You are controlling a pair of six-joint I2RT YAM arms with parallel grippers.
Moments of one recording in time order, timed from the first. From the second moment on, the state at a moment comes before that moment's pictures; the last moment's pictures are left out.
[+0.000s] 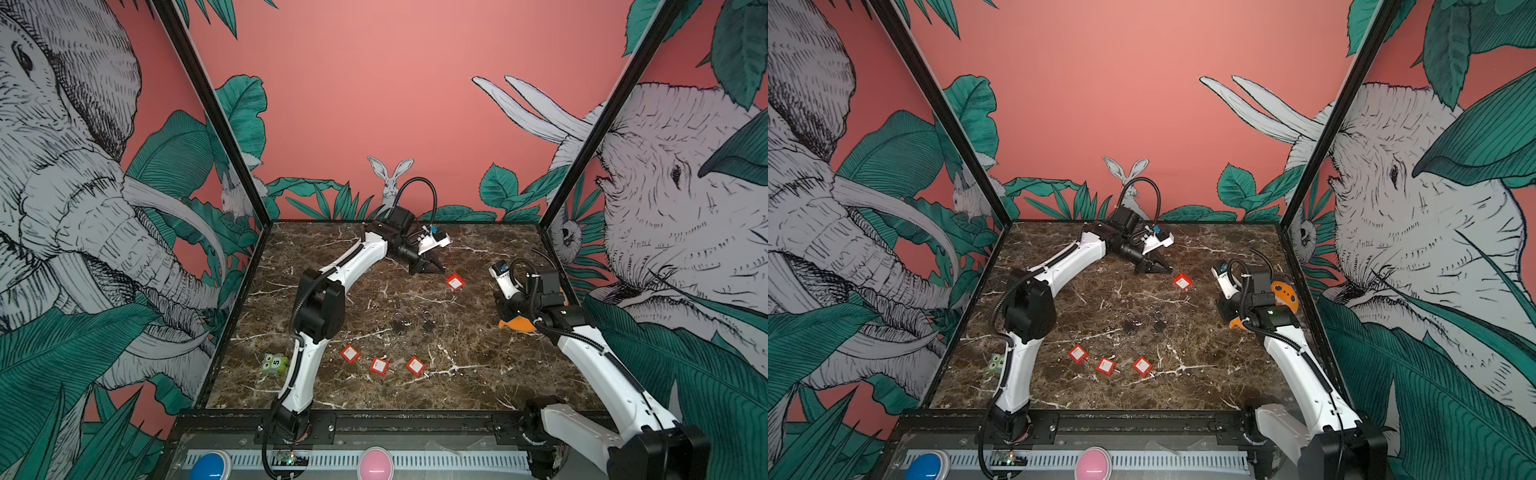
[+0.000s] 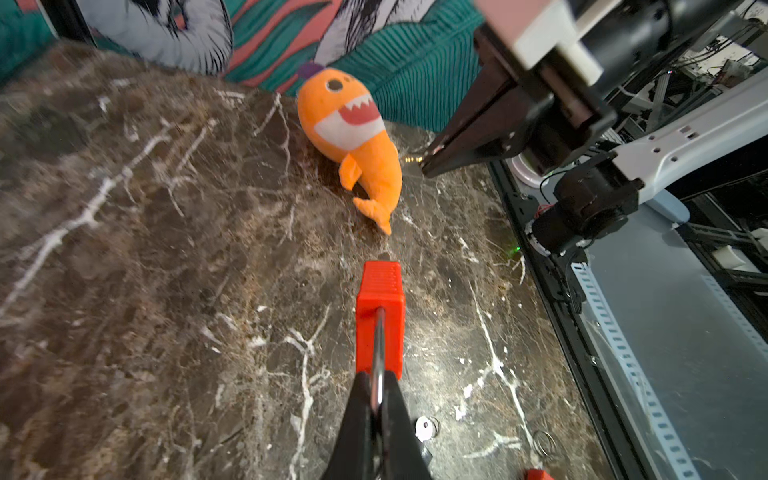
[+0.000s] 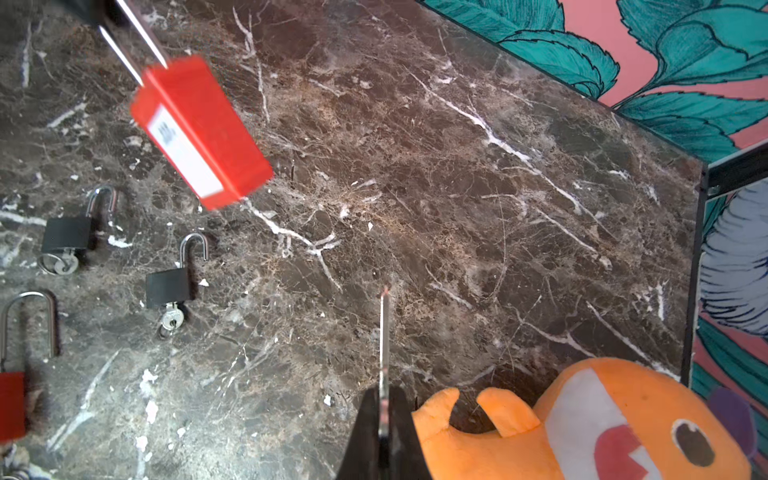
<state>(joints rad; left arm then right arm) -0.61 2.23 2.09 -0.90 1.01 0.66 0.16 1.03 0.80 -0.53 -0.16 -0.33</state>
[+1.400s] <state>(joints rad) -0.75 2.54 2.37 -1.22 0.69 0.74 0.16 1.15 0.72 -0.41 -0.25 0.05</state>
